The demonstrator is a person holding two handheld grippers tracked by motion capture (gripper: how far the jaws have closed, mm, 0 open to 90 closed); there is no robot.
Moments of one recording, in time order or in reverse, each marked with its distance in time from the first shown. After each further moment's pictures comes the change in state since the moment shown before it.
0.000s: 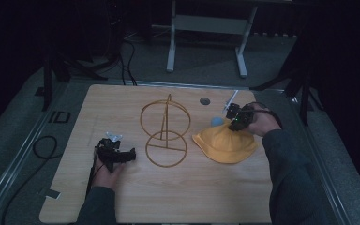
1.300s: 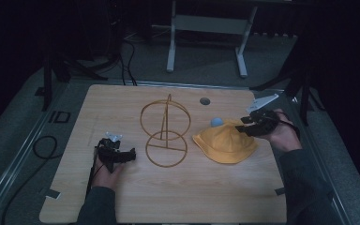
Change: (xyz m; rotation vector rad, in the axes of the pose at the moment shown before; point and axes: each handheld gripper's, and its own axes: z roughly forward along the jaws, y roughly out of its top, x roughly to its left) left arm 0.000 0.000 0.000 -0.004 0.001 -0.004; right arm 0.016 -0.062 -0.047 -0.399 -0.020 0.187
